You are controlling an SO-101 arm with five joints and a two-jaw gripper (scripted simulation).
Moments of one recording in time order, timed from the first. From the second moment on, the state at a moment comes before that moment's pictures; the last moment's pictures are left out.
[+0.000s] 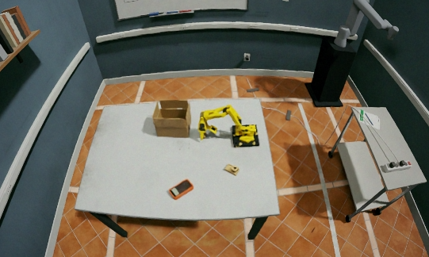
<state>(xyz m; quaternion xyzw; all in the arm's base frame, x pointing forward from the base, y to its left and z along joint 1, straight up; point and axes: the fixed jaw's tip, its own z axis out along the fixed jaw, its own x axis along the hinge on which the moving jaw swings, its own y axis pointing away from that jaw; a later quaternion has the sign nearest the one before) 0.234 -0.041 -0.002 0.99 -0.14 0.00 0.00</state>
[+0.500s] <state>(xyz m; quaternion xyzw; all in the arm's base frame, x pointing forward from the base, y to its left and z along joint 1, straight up) 0.231 -0.040 0.025 0.99 -0.14 -0.02 0.00</state>
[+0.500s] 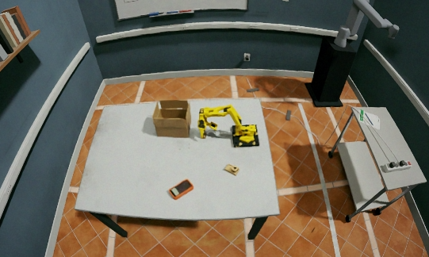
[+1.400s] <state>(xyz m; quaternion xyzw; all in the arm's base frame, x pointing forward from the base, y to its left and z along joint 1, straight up) 0.230 -0.040 0.047 0.99 -0.14 -0.02 0.00</state>
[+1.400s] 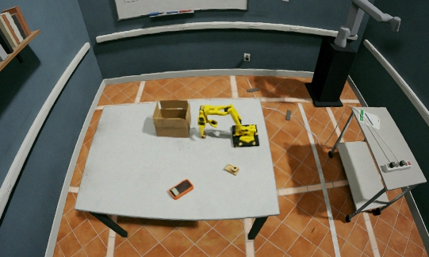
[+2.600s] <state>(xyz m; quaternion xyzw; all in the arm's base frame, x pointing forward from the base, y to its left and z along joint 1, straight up) 0.239 -0.041 0.153 0.96 -0.14 0.23 0.00</state>
